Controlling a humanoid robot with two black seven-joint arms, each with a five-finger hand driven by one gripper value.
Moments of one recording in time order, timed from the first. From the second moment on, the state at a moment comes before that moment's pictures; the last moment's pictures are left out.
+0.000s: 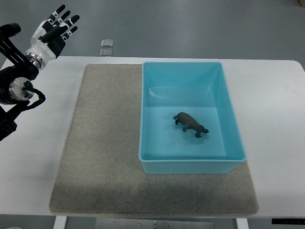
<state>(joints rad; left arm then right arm) -0.86 0.44 -0.66 -0.71 -0.02 -0.14 -0.29 0.04 0.00 -0.01 0.06 -0.05 0.17 0.06</state>
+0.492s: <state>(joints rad) -0.82 0.44 -0.67 -0.71 -0.04 -0.19 -0.29 0.04 0.00 -0.01 0.06 -0.05 0.17 0.06</state>
